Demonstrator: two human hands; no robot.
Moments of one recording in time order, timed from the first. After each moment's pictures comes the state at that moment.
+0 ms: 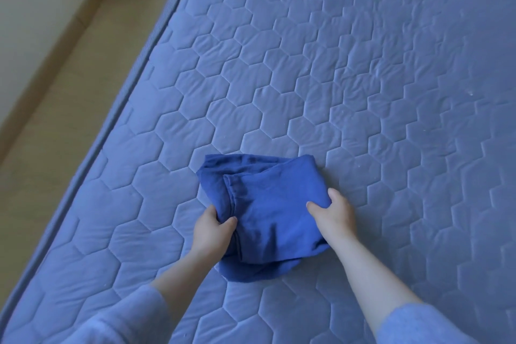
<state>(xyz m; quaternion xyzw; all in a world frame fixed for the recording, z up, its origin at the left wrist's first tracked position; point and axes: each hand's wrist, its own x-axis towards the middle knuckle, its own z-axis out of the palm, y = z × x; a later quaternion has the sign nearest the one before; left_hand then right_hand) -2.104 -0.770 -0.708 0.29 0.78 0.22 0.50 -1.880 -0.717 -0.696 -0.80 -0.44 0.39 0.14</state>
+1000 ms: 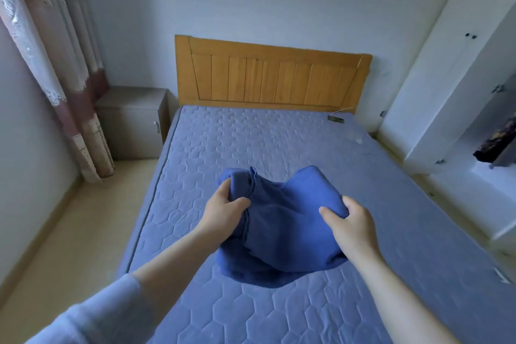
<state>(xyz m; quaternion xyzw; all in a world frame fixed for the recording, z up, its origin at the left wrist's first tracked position) -2.104 -0.749 -0.208 0.56 0.53 0.39 0.51 -1.871 -0.811 -0.216 -0.75 -0.46 0.17 0.45</state>
